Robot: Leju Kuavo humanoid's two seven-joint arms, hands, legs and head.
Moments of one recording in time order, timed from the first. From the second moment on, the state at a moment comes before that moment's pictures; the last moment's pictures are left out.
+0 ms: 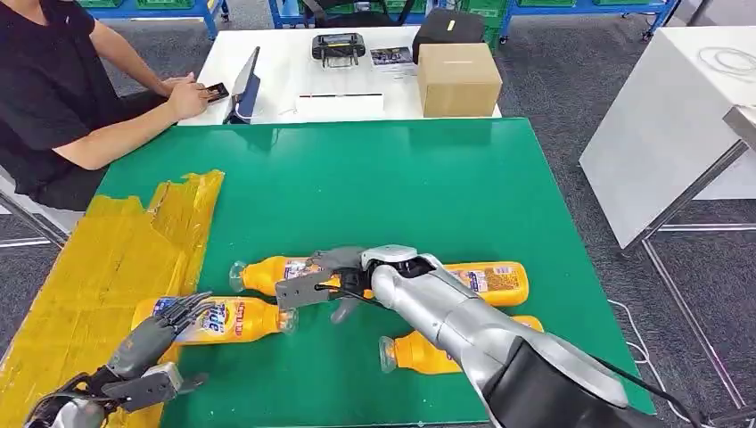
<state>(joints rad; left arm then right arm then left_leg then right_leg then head) 0.04 0.37 -0.07 -1.19 -0.67 -0.13 -0.71 -0.88 0.26 1.08 -0.47 0.44 0.39 0.05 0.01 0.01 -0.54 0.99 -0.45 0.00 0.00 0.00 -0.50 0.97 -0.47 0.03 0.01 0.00</state>
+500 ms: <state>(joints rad) 0.12 0.45 -0.10 -1.28 -0.49 -0.15 -0.71 -0.90 0.26 1.19 -0.40 0.48 0.34 0.06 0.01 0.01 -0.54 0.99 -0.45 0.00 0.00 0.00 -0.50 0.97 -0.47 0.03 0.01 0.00</state>
